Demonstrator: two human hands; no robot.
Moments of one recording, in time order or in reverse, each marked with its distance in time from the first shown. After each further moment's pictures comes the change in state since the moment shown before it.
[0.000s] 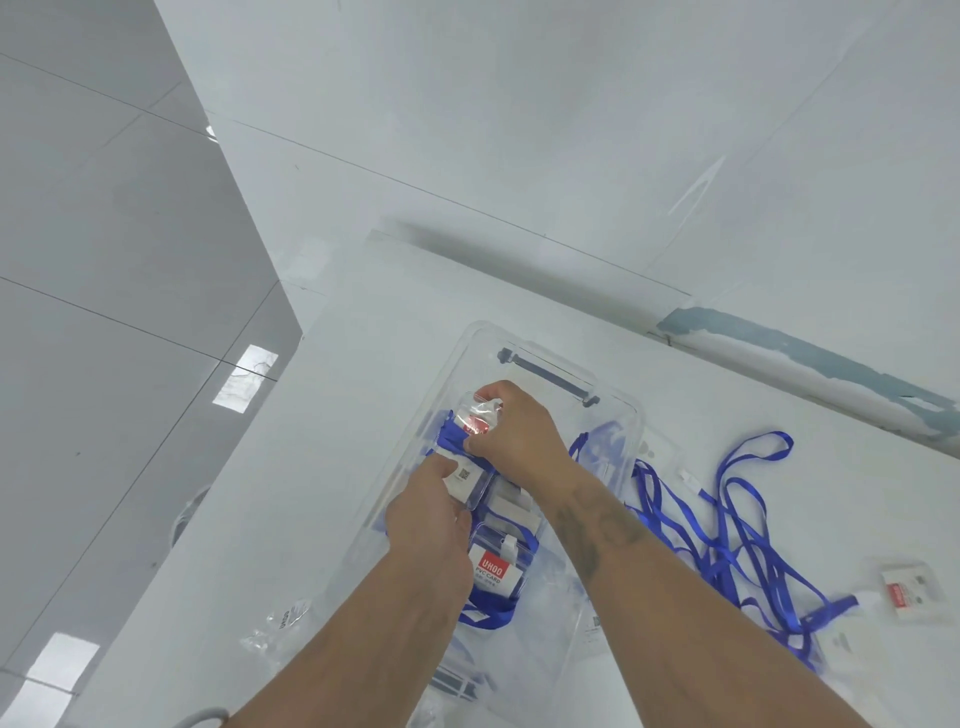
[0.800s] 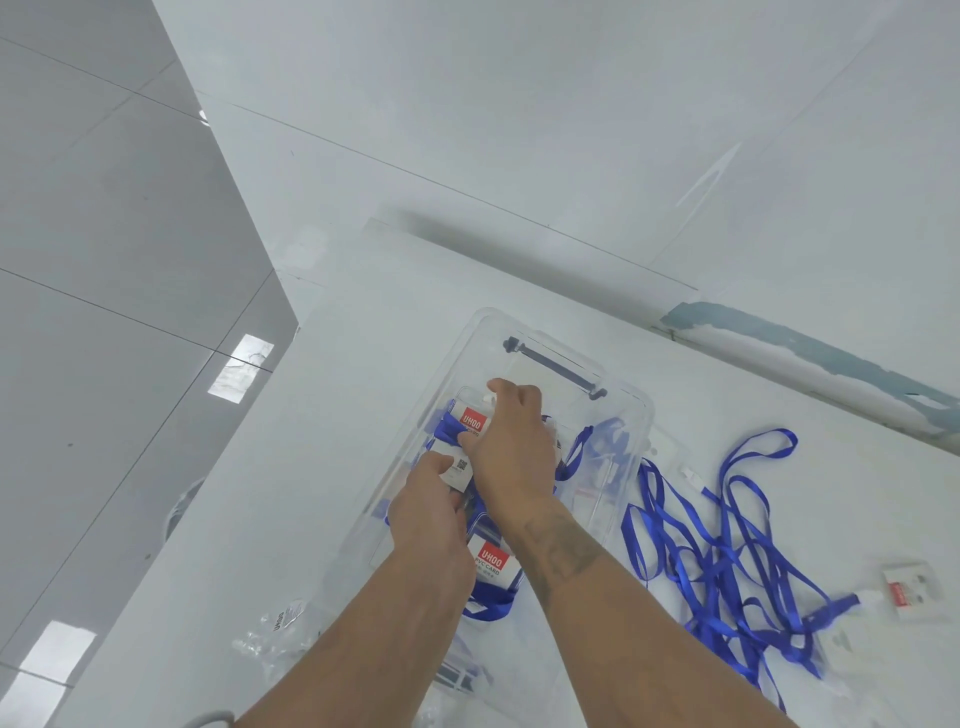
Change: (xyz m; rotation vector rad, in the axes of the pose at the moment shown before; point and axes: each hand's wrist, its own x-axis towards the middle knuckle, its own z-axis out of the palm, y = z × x) left_hand 0.005 -0.004 0.003 -0.063 0.009 0.030; right_hand -0.011 -0.004 0.030 -0.247 0.286 0.015
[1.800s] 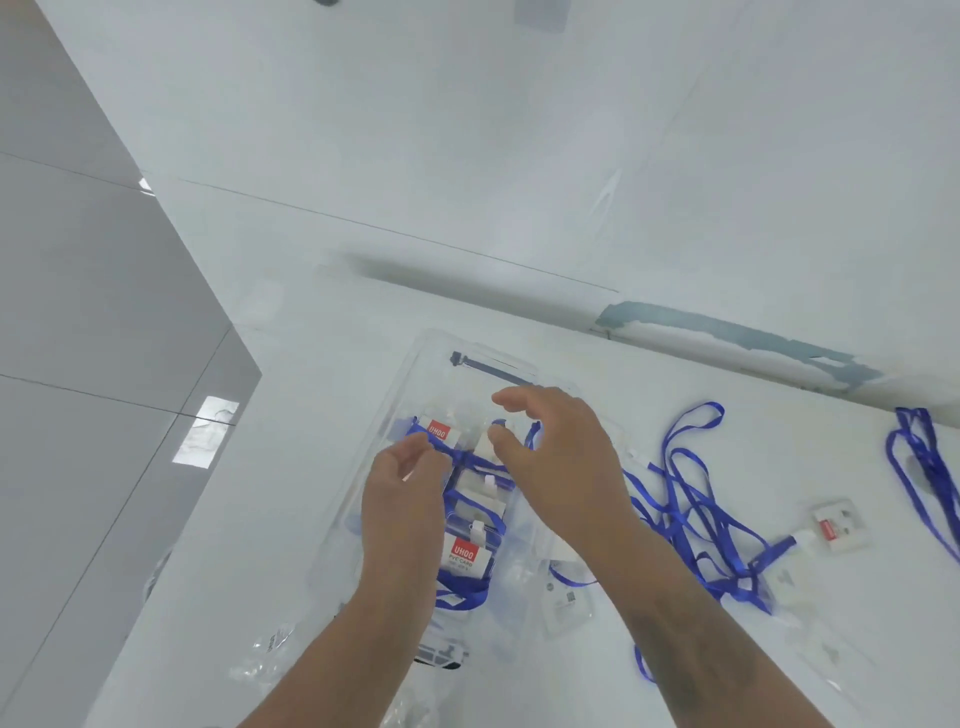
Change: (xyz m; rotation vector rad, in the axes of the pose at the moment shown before) left_hand -0.059 0.010 -0.010 0.399 -0.170 0.460; right_hand -0.061 0.025 -0.102 0.157 0.117 -0.138
